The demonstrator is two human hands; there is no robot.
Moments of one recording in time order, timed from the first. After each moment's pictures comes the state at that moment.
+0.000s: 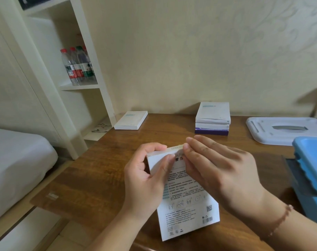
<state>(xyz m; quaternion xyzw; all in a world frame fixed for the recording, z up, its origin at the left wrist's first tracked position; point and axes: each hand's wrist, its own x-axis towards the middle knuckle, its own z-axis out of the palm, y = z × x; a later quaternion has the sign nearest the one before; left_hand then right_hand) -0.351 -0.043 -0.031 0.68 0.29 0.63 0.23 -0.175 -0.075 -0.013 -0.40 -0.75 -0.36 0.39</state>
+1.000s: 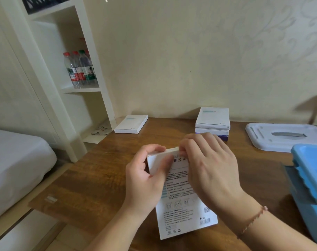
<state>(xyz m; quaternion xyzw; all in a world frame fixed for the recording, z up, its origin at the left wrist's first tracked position) -0.350 -0.028 -0.034 0.68 0.31 0.63 0.21 -0.200 -0.058 -0.006 -0.50 -0.71 -0.30 0.40</state>
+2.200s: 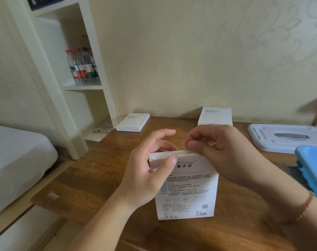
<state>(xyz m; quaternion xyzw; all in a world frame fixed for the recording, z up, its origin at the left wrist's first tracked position) -0.369 -0.029 -0.007 0.77 0.23 0.51 0.30 -0.175 -0.062 0.041 -0.51 -0.74 0.15 0.42</state>
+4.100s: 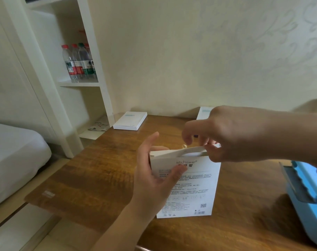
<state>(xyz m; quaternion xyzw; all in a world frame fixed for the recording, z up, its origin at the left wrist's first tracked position) -0.346 -0.031 -0.048 0.67 0.26 0.64 0.25 -0.168 -0.064 0.107 -0.42 -0.90 -0.10 0.04</state>
